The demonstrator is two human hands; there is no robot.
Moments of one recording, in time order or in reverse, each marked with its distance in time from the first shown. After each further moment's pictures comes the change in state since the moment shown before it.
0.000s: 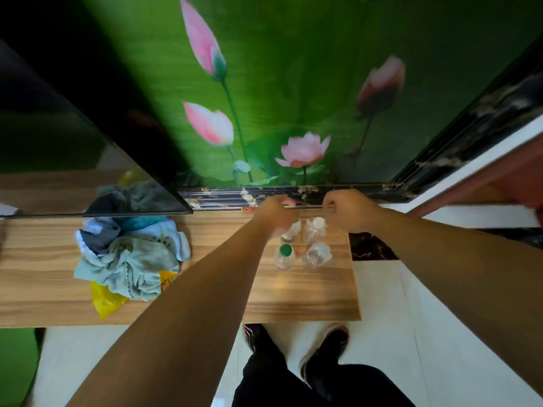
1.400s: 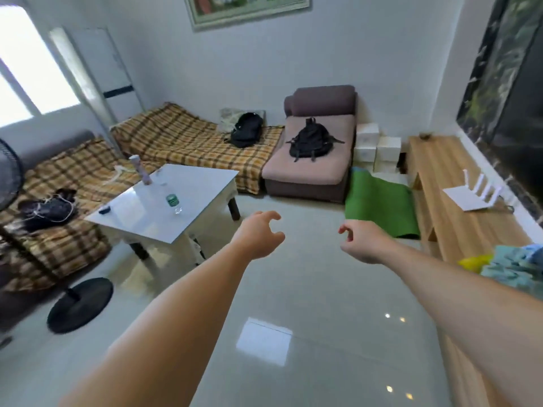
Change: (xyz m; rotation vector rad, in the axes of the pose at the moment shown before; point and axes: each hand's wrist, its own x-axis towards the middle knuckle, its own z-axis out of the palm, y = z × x) left_hand -0.772 -0.088 0.311 -0.209 1.509 -1.041; right_hand -0.565 -0.160 0.194 -0.529 -0.471 -1.665
